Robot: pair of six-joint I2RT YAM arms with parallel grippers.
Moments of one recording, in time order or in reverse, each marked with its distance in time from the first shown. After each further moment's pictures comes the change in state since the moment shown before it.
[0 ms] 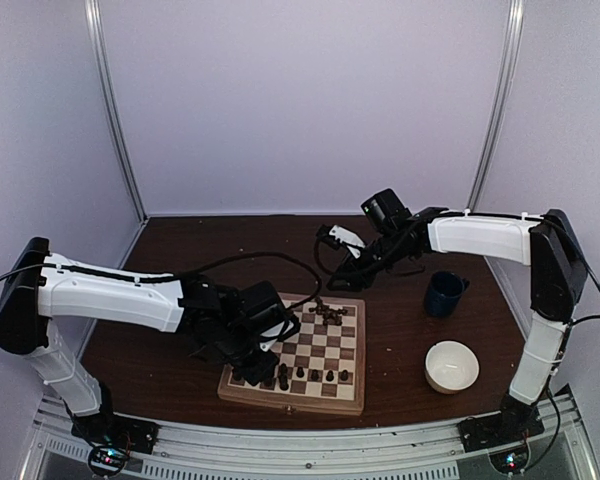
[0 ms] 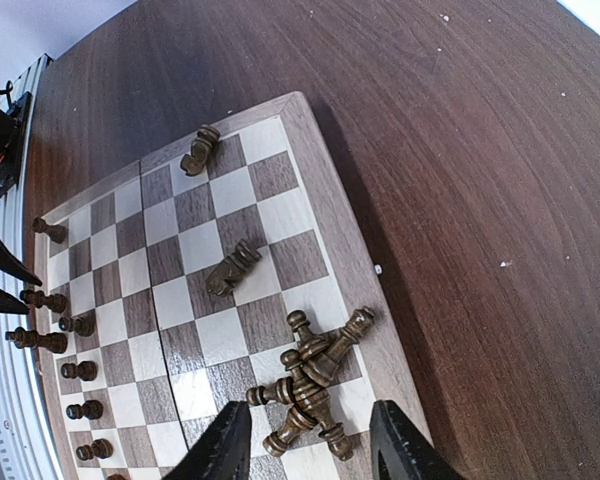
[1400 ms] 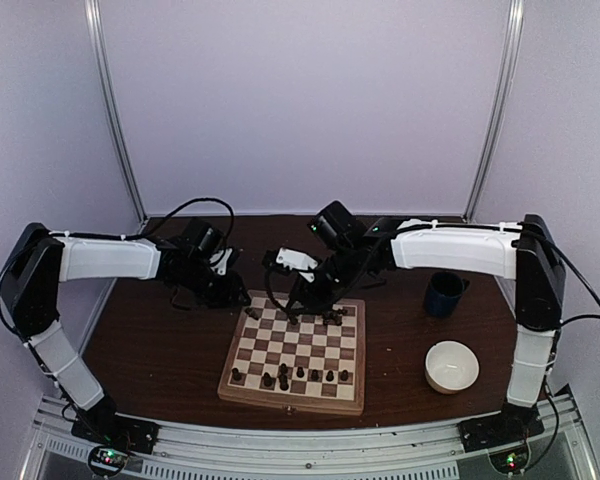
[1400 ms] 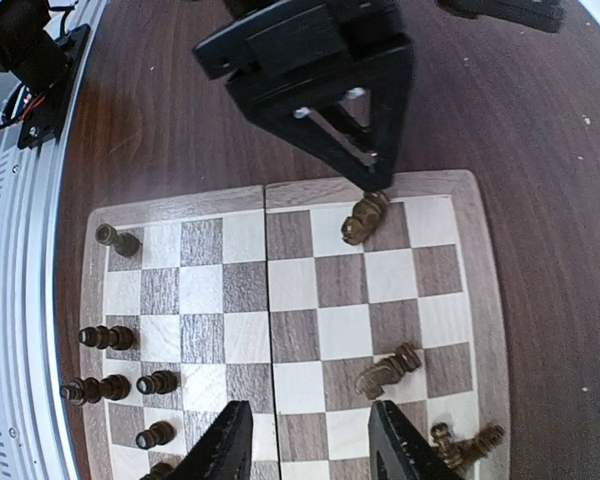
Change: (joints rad) left arm 0.592 0.037 -0.063 0.342 0.283 -0.136; right arm 0.254 0.077 0.152 -0.052 0.107 -0.045
